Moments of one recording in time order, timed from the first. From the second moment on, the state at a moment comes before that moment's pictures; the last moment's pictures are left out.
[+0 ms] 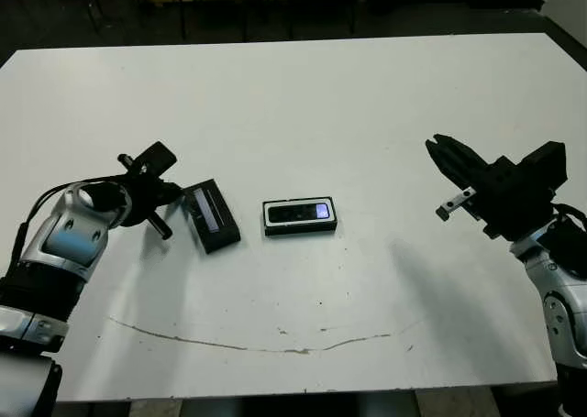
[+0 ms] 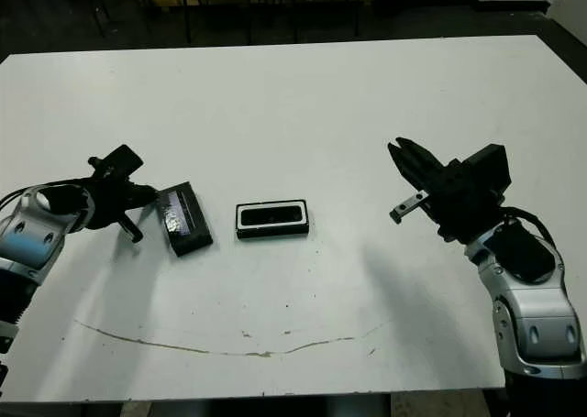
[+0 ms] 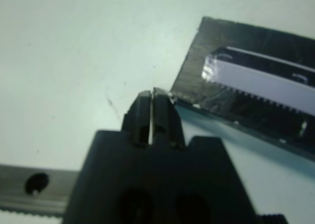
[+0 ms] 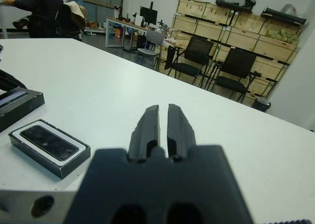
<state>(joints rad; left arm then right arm) -0.52 0.63 -0.25 0.35 0.06 0.50 -0.72 -0.11 -0.51 -0.12 -0.27 0.27 0.22 0.52</state>
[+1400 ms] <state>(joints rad) -0.72 0.50 -0.33 0.63 0.08 0.33 -0.88 -0.10 -0.51 -0.12 -0.26 0.27 0.24 0.51</state>
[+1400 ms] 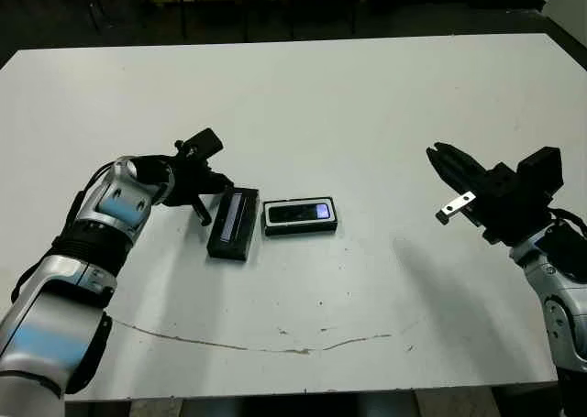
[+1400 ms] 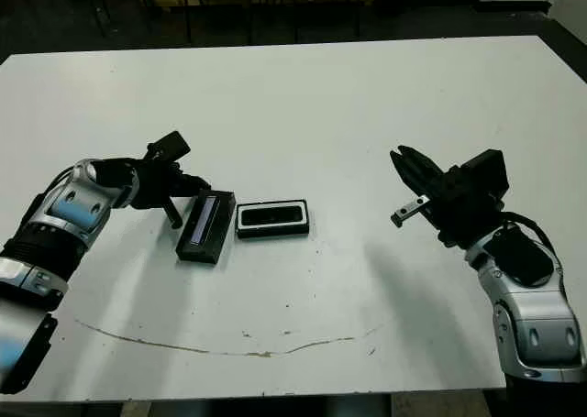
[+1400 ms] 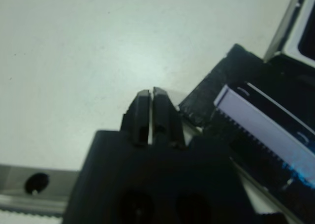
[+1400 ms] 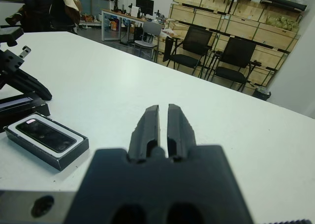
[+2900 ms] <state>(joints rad) -0.02 0.16 0.20 -0.65 -0.22 0.79 -0.17 -0.06 -0.50 -0.12 -0.26 0.28 0.21 0.49</state>
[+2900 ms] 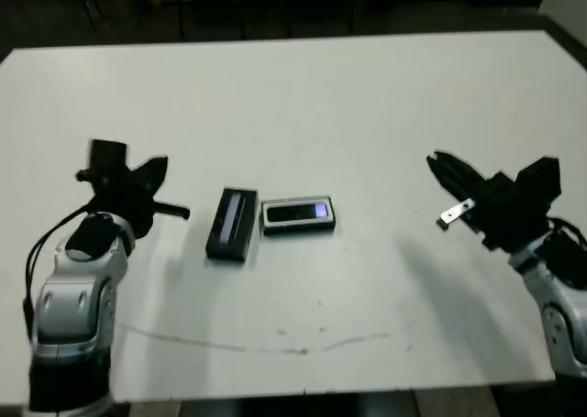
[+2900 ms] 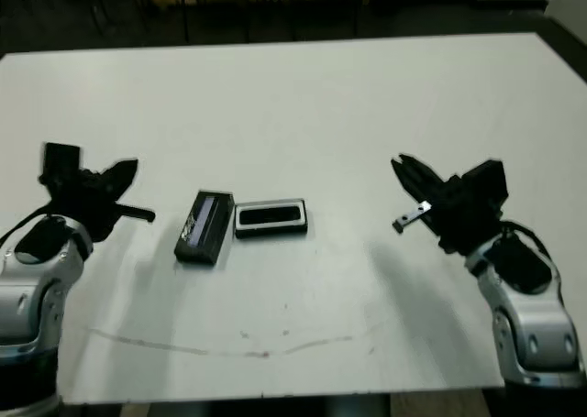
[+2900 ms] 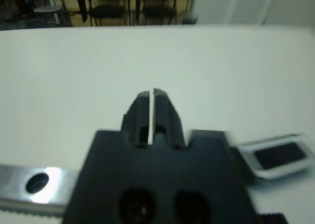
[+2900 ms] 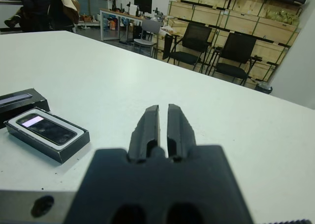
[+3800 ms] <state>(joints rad) 0.23 0.14 -0.04 -0.80 -0.31 0.85 -0.06 -0.02 -0.46 -0.07 -0.24 0.25 0.14 0.48</state>
